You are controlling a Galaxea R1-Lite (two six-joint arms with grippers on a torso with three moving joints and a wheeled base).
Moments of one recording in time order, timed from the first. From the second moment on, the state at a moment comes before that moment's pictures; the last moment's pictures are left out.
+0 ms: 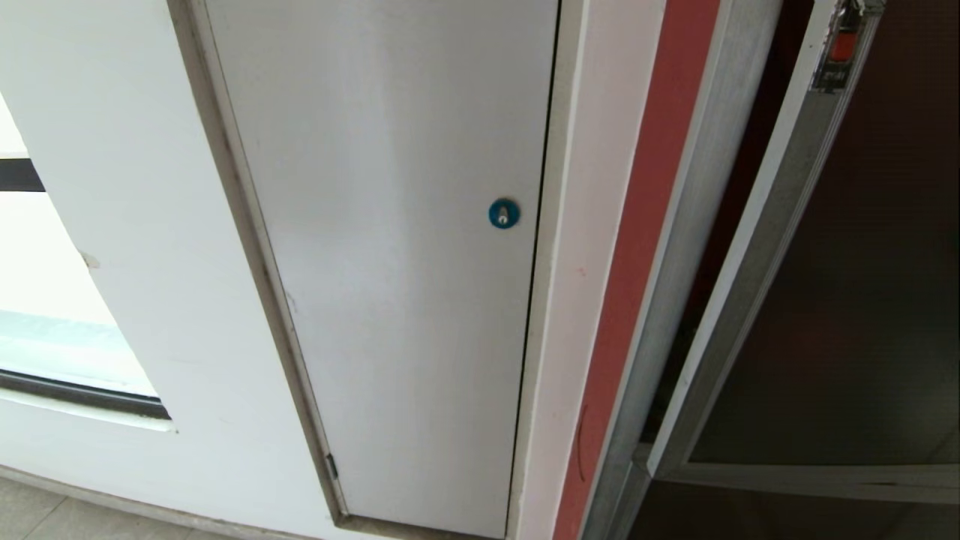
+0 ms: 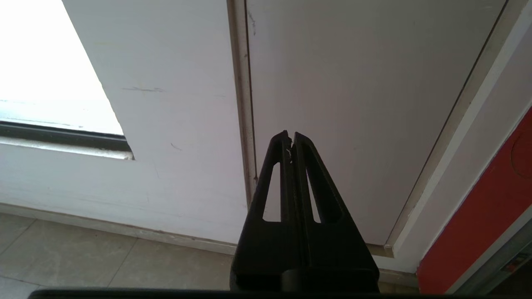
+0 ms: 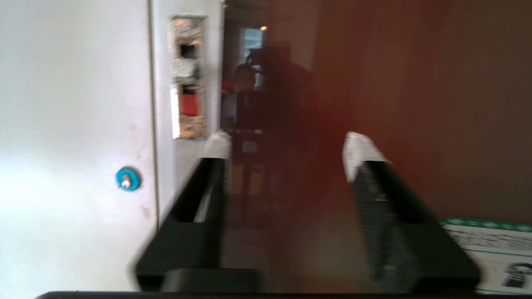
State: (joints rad) left arm 0.02 0.00 0.00 -0.01 0.00 0.00; right arm 0.61 0.97 -0.85 -0.59 -0.63 -0.34
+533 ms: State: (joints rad) left arm 0.02 0.00 0.00 -0.01 0.00 0.00; right arm 0.31 0.84 -0.84 -0.57 -0.73 -0.35
